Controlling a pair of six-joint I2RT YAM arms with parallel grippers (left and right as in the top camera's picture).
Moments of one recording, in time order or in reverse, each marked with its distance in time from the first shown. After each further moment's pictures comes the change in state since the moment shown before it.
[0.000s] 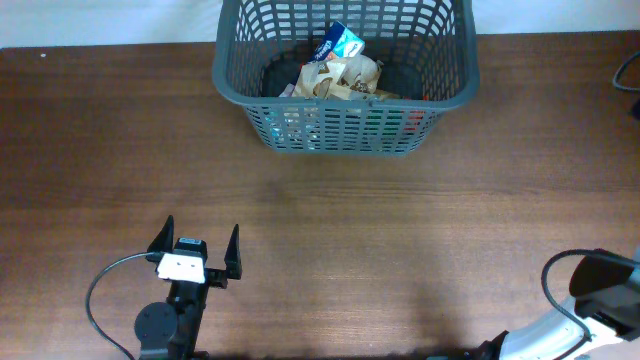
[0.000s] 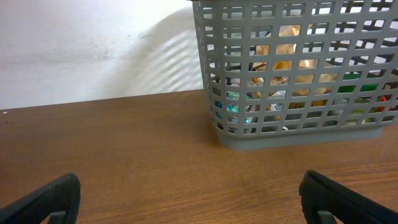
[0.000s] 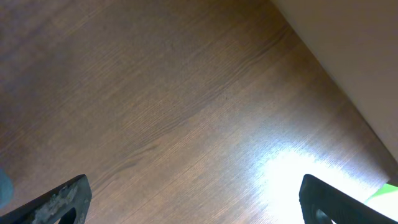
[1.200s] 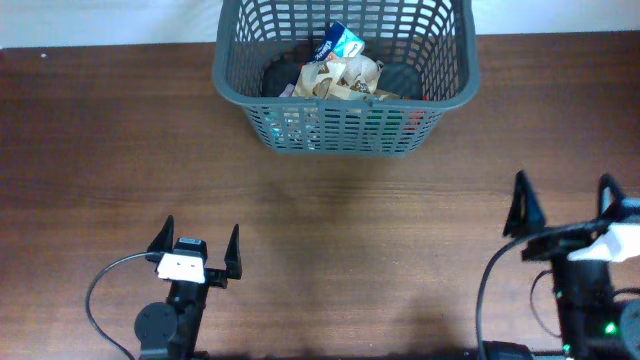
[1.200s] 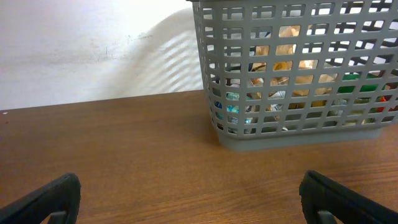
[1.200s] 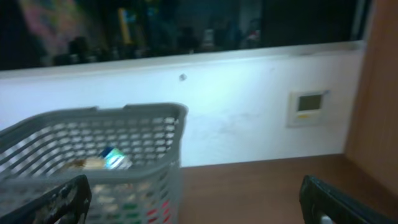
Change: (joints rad) left arm 0.000 -0.001 0.000 0.001 0.000 0.000; right arm 0.430 -1.509 -1.551 1.199 -0.231 -0.004
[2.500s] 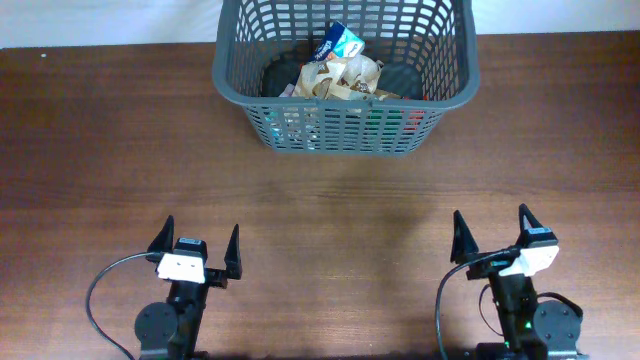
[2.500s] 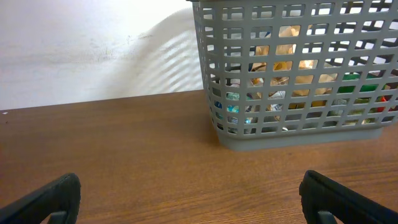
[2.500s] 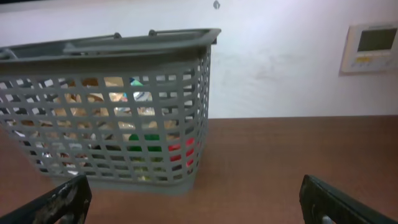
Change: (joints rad) left arm 0.000 0.000 0.000 0.000 0.000 0.000; right arm 0.110 -0.371 -0.638 0.223 -0.021 0.000
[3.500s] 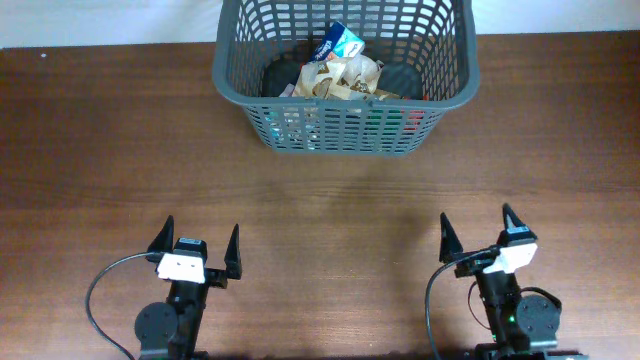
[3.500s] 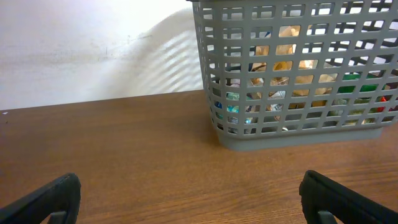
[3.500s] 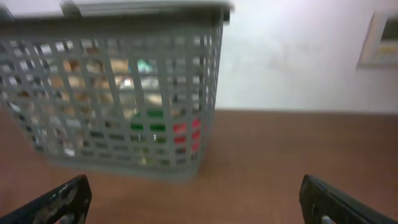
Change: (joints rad) left arm 0.000 0.000 0.000 0.000 0.000 0.000; right arm 0.046 0.000 -0.152 0.151 0.008 -0.038
